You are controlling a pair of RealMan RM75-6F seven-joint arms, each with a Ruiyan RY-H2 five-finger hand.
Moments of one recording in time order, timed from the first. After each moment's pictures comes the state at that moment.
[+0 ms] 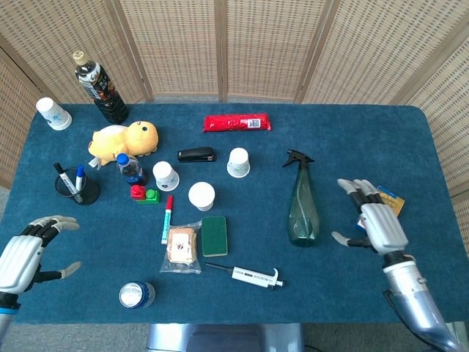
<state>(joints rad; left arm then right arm) -0.12 -0.97 0.01 -1.89 1.59 1.42 -0.10 0.36 -1.09 0.21 -1.91 -1.30 1.16 -0.03</state>
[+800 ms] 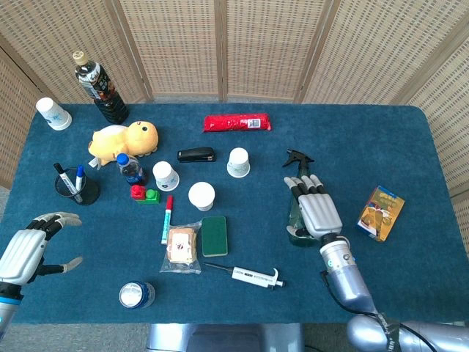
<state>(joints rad) -0.16 -0.99 -0.01 -1.83 1.55 1.37 -0.16 0.66 -1.39 0.27 -1.94 -0.78 1.20 -0.69</state>
